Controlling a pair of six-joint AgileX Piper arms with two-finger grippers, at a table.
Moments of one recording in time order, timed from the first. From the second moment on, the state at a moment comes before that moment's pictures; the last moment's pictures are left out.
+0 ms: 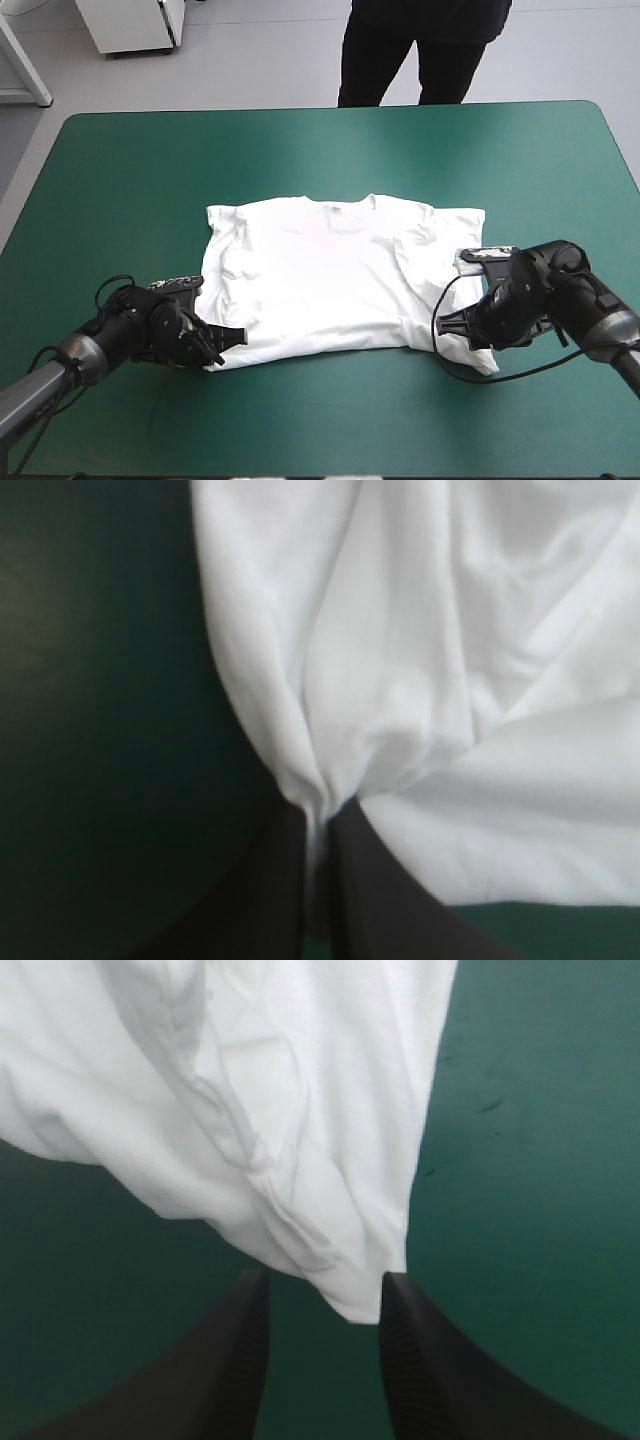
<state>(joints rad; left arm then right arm) -0.40 1.34 -0.67 -0.04 0.81 -0.49 0.35 1.27 -0.94 0.04 1.13 0.22</state>
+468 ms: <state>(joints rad) -0.40 1.34 -0.67 -0.04 0.81 -0.48 0.35 1.27 -0.72 0.04 0.97 0.24</state>
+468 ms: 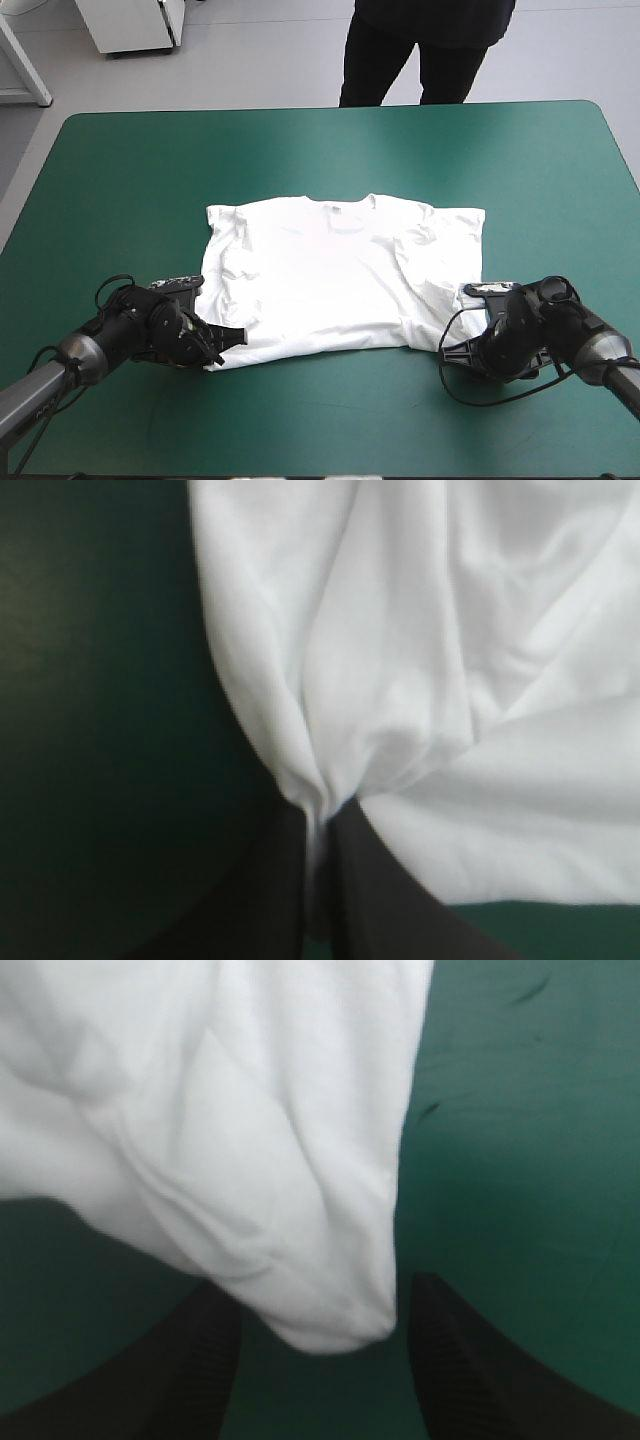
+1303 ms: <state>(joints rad) -0.40 1.37 -0.72 -0.03 0.85 -0.46 0.35 1.37 -0.74 0.02 0.90 0.30</state>
